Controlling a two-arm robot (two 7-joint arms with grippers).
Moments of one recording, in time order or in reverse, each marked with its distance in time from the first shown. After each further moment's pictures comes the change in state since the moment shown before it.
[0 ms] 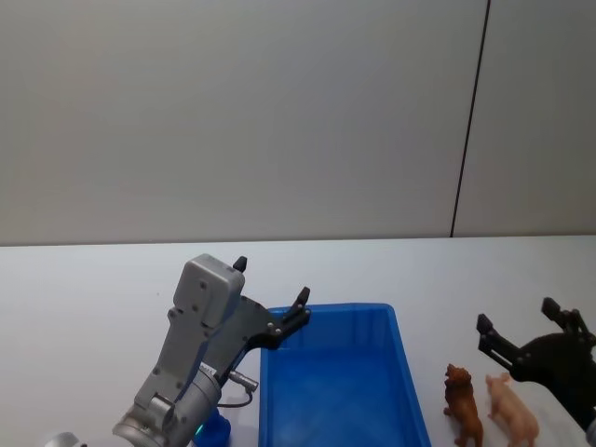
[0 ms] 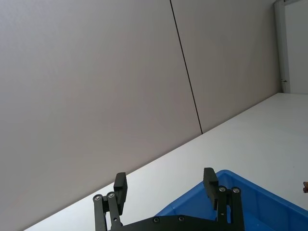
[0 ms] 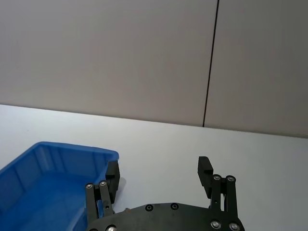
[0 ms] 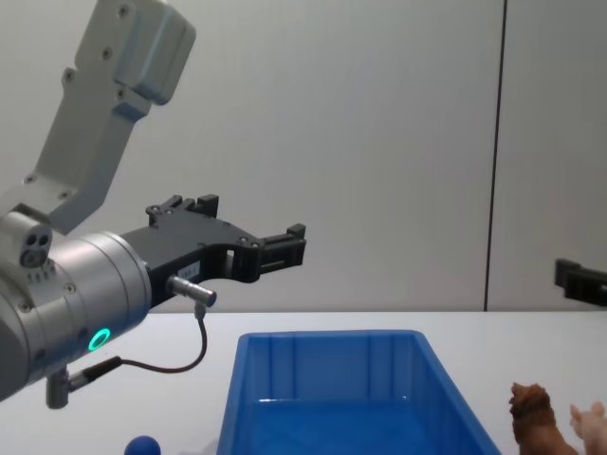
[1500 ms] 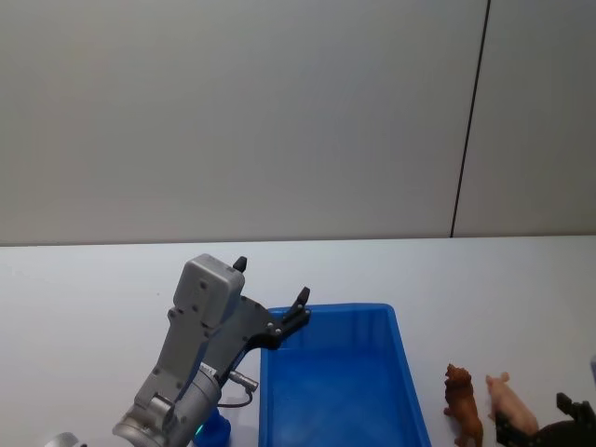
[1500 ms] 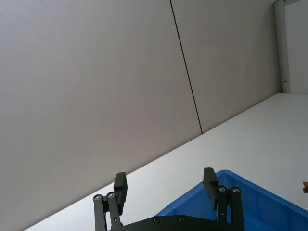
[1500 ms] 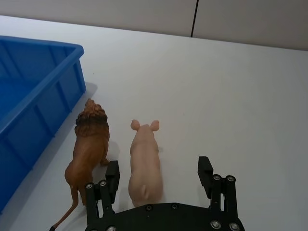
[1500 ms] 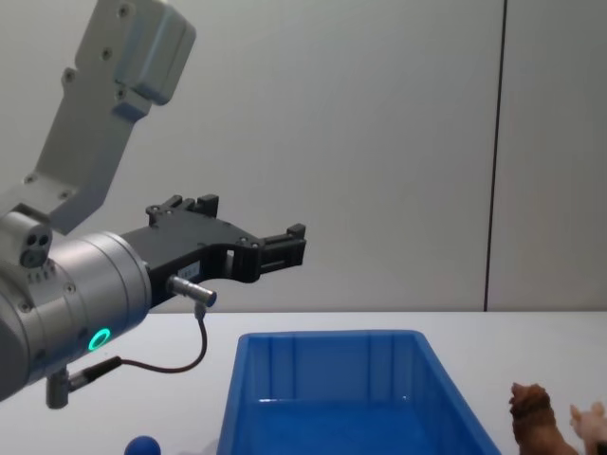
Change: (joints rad) left arm 0.000 0.000 0.000 0.000 0.000 0.000 0.000; right arm -0.054 0.012 0.004 0.092 -0.043 0.177 -0.018
